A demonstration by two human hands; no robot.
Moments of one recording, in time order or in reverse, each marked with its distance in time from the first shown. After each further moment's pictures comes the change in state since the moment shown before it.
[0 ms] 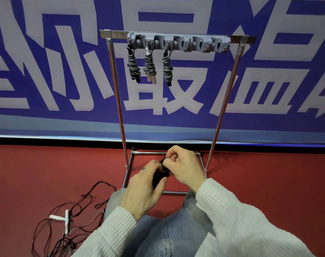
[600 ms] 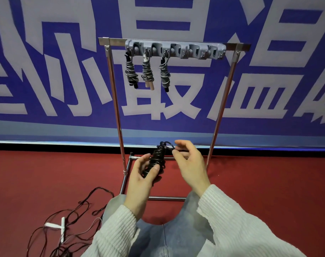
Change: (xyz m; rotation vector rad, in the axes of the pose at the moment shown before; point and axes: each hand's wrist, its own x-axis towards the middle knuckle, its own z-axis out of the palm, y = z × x) left_hand 0.023 0.015 0.010 -1.014 0.196 -0.491; right_hand 0.003 0.004 -0.012 0.431 0.218 0.077
